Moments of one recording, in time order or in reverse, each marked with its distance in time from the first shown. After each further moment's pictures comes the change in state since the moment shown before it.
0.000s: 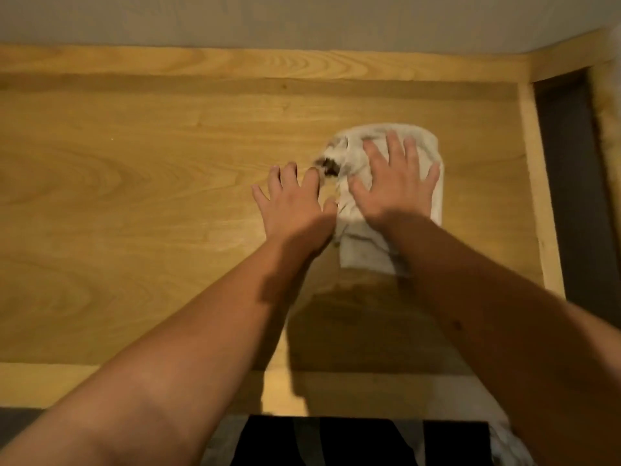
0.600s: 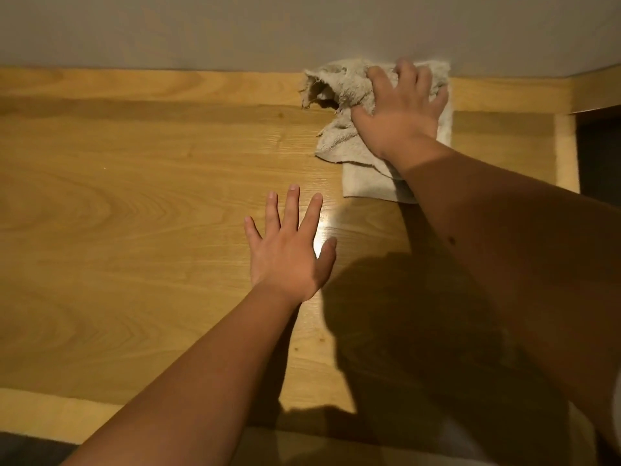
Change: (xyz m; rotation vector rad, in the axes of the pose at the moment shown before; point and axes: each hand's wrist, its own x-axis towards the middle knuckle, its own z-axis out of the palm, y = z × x) left_hand 0.010 0.002 0.014 0.111 -0.061 0.025; right_hand 0.183 -0.008 -0.027 -0.009 0.045 -0.100
